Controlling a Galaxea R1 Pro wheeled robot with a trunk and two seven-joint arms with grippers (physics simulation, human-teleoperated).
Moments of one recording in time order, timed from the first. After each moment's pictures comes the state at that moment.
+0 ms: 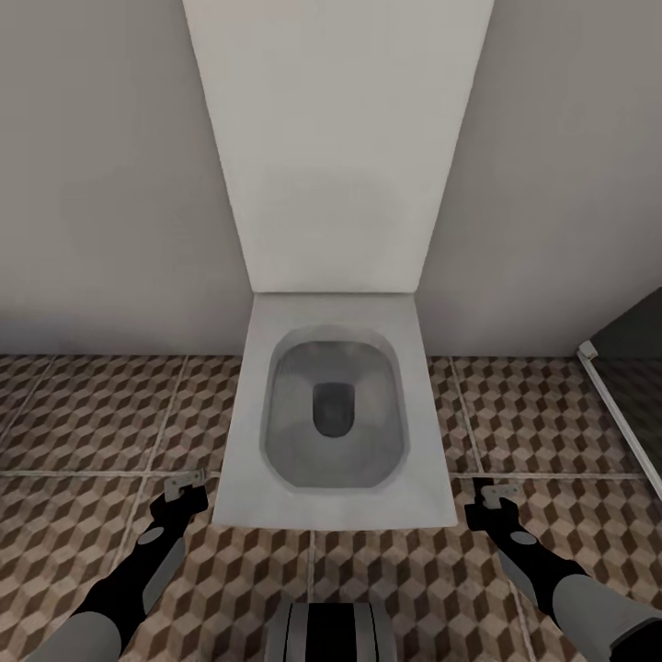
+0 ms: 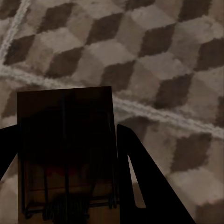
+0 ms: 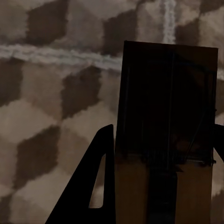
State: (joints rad) left arm -0.55 0.13 -0.11 -0.63 0.37 -0.07 0.19; right arm -0.73 -0.21 0.47 -0.18 -0.40 -0.21 -0.03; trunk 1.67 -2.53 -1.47
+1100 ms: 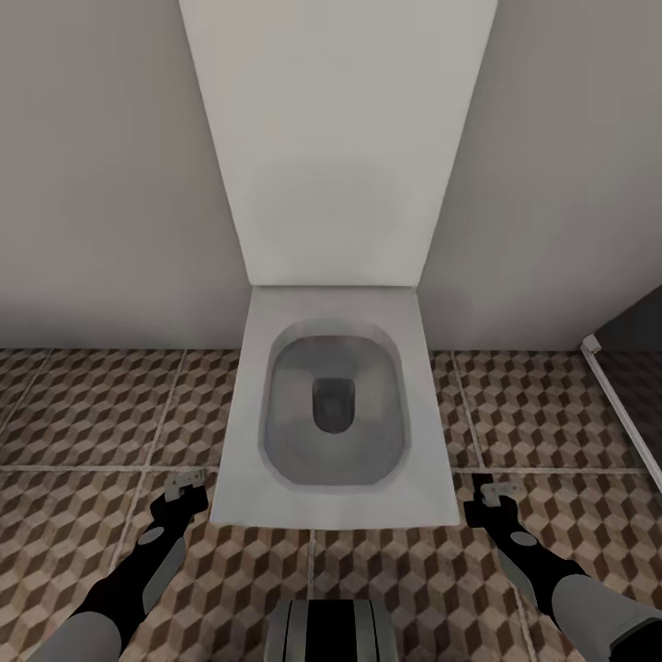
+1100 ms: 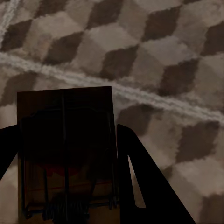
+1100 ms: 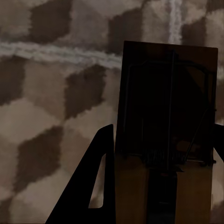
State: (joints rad) left arm -0.55 0.13 -0.11 -0.63 0.36 -0.07 0.19; right arm -0.73 -0.21 0.47 -0.18 -0.40 -0.25 -0.03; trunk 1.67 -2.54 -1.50
